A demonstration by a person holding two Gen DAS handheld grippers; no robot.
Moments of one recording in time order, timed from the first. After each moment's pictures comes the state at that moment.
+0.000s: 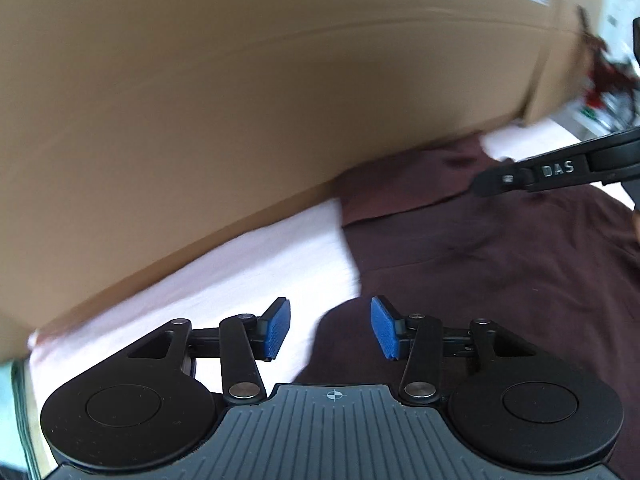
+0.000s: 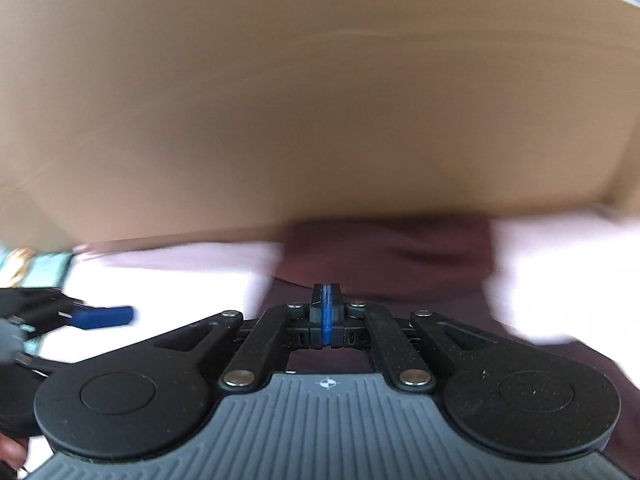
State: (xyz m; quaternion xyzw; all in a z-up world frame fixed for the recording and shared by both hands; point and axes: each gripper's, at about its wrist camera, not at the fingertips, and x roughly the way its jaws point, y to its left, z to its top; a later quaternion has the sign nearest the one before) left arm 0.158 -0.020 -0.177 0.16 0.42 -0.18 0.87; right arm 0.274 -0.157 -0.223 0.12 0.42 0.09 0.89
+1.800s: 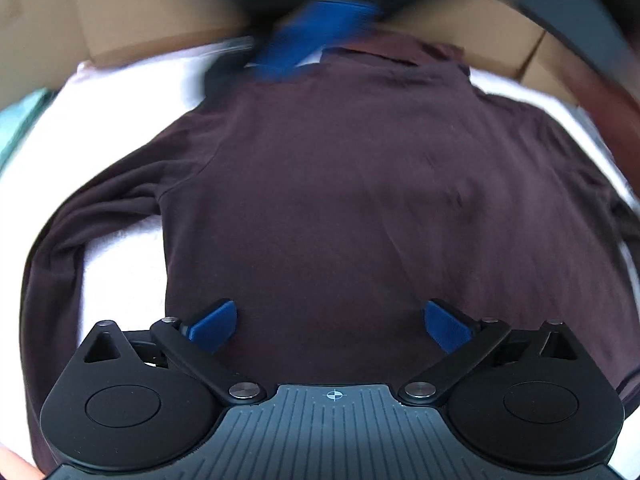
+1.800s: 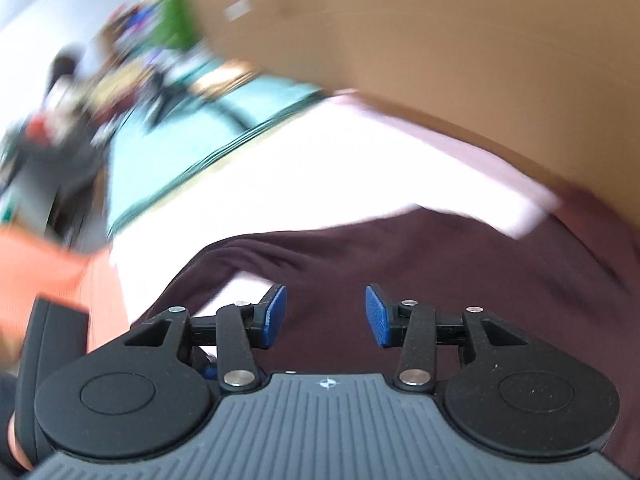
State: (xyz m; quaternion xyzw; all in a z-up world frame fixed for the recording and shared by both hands) left arm -0.074 -0.077 -0.241 -0.02 0.48 -0.02 0.88; right arm 0.174 -0.036 -0.192 -0.12 0.41 0.48 0.77
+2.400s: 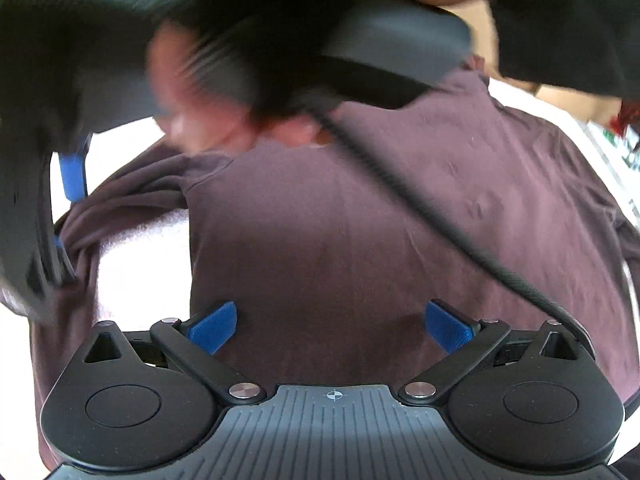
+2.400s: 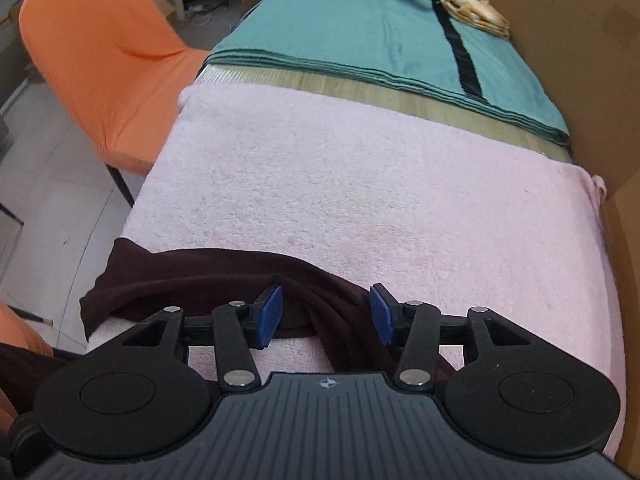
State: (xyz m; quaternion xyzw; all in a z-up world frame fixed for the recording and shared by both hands) left arm -0.070 -0.051 -0.235 -0.05 0.49 -0.01 0.87; right arm 0.143 0.130 -0.248 -0.42 0.31 0.63 0.57
